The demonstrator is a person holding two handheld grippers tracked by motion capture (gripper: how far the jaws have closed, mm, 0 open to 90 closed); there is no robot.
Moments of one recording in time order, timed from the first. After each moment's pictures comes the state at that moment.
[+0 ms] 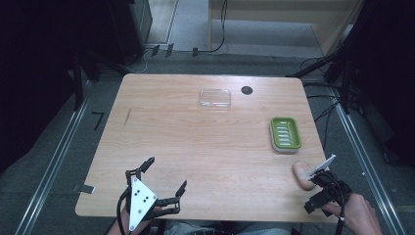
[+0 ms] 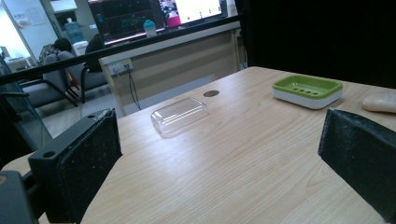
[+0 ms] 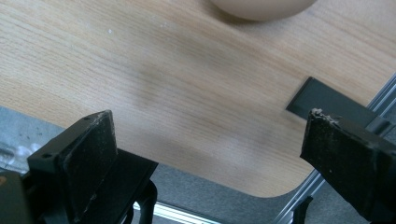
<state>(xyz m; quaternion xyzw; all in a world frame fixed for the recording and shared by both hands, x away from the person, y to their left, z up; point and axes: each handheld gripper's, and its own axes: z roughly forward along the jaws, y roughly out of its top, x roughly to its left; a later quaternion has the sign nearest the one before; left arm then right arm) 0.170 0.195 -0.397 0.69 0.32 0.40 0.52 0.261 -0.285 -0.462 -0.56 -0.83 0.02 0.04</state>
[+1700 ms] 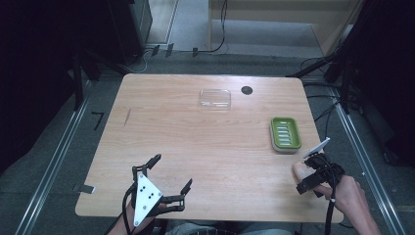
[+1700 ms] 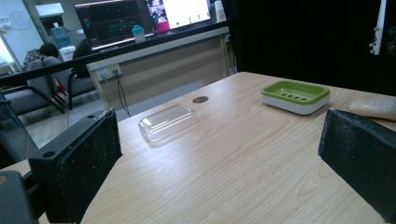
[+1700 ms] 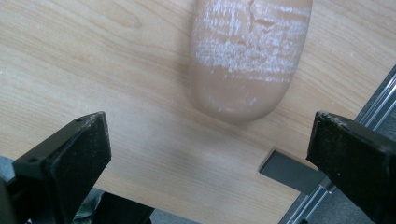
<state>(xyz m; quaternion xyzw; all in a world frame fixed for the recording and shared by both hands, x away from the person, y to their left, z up) 0.178 0.186 -0.397 0.70 0.30 0.38 0.53 0.299 -0.269 -0.441 -0.56 -0.83 -0.01 0.01</state>
